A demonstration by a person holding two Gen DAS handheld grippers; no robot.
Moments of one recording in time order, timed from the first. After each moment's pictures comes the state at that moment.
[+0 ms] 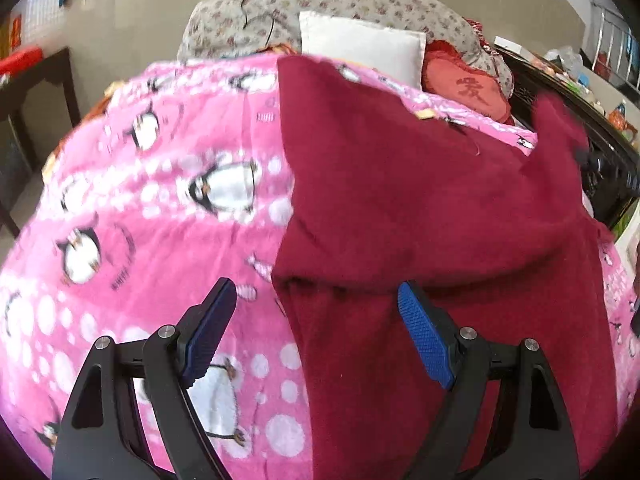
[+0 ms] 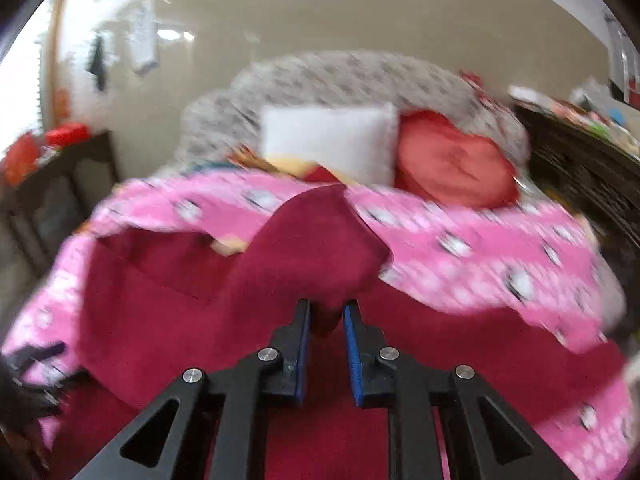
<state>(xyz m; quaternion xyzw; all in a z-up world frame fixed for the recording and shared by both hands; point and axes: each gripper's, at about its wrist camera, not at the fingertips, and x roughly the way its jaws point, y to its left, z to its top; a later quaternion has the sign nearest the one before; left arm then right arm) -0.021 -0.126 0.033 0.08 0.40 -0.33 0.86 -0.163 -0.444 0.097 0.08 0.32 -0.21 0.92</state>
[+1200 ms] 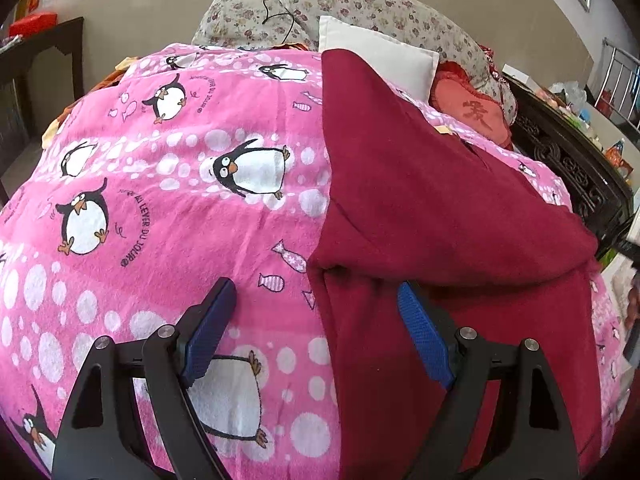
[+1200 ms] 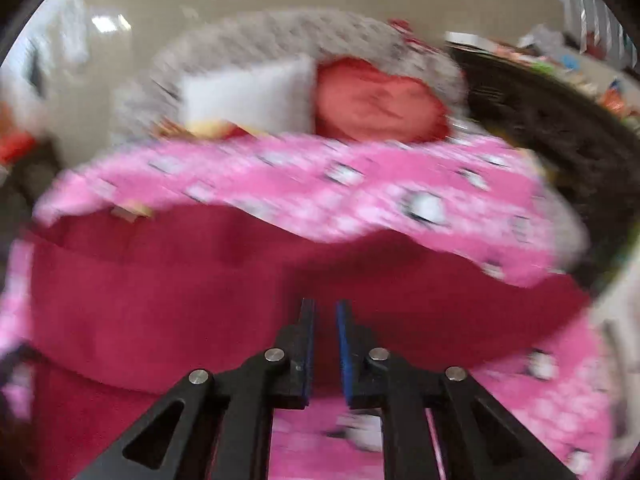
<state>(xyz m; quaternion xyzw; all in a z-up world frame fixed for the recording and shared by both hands) -0.011 -0.099 0.028 0.02 0.40 -0.33 0.86 -0.219 -0.503 0.083 0.11 0.39 -0.31 0.86</state>
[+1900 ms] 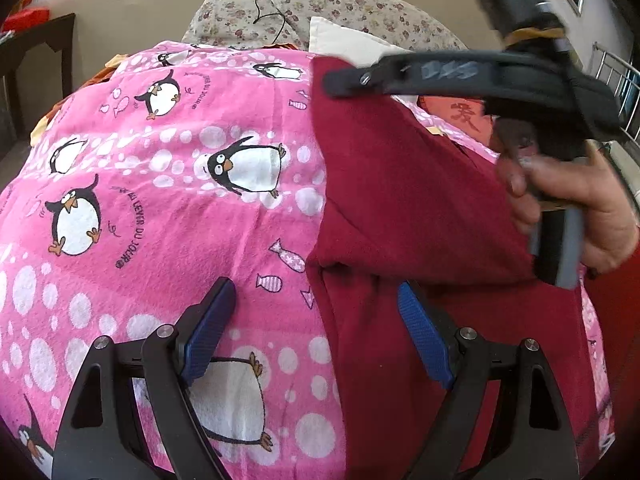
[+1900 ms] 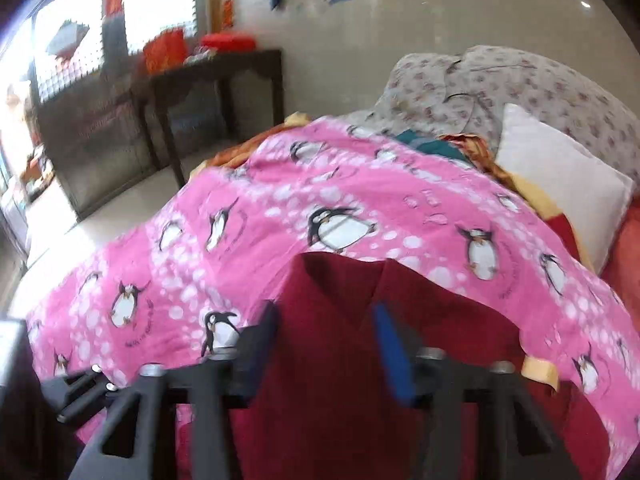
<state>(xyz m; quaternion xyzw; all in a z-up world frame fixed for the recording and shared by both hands) -0.004 -0.092 0.024 0.01 0.39 -0.36 0.85 0.044 -0.260 0.089 -0.04 0.38 0.12 0.92</state>
